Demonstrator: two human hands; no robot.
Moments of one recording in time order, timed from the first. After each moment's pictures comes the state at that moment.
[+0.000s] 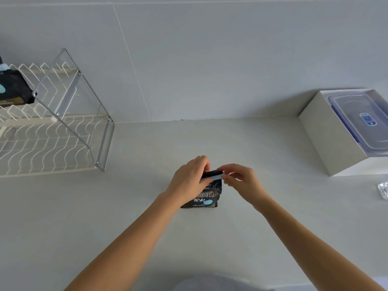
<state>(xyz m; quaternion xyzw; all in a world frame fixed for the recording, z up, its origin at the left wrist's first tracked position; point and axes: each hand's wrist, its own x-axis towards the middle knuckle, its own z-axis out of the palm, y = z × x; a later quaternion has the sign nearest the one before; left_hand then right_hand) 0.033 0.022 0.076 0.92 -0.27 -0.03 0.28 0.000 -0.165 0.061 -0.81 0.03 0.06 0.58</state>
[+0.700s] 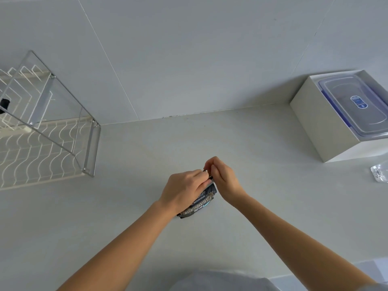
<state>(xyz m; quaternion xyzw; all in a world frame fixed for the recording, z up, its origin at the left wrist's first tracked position) 0.019 0.014 0.070 0.91 -0.35 0.07 0.22 0.010 -0.138 0.039 -0.82 0.03 0.03 0.57</state>
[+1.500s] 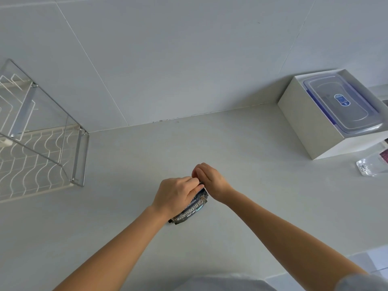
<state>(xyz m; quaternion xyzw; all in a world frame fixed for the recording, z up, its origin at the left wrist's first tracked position) 0.026 0.016 0.058 0.90 -0.37 0.08 0.19 0.020 -0.138 0.040 -0.86 0.00 0.12 0.50</state>
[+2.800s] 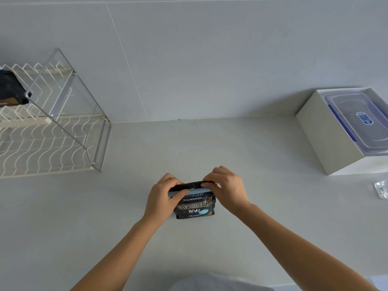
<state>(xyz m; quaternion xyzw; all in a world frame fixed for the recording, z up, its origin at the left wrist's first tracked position) 0.001 0.074 0.039 0.89 -0.13 -0.02 0.44 -0.005 -0.131 0.058 -0.93 -0.11 -0.07 0.33</state>
